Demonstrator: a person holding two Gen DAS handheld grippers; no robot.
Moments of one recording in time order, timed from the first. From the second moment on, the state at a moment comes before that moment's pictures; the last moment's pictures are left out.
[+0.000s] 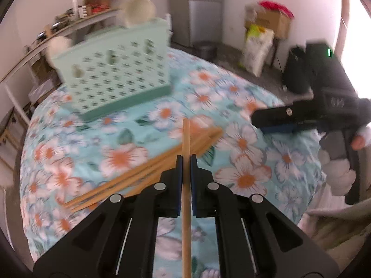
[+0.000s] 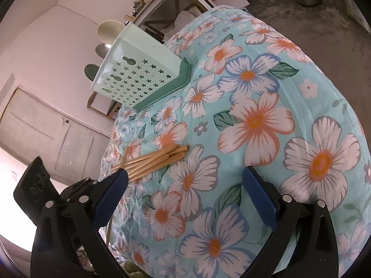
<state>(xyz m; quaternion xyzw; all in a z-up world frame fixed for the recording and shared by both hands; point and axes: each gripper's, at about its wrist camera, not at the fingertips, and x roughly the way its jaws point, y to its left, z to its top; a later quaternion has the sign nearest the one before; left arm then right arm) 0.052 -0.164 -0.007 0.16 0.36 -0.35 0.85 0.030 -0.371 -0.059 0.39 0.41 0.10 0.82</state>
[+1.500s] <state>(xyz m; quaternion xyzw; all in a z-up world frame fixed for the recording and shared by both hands) 0.112 0.082 0.039 -0.25 0.26 -0.19 0.91 0.184 -0.088 -0.012 -0.11 0.46 0.35 0.81</state>
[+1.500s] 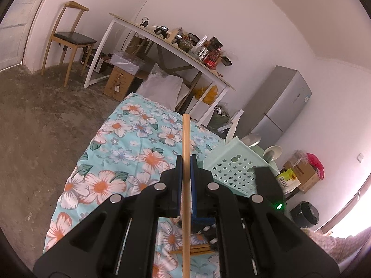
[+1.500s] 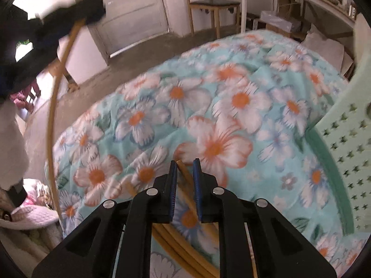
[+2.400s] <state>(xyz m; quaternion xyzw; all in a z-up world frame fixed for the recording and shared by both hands) 0.105 0.053 0.095 -0.22 0.20 -0.20 0.93 0.107 -0.289 0.102 0.11 0.24 0.19 0.94</state>
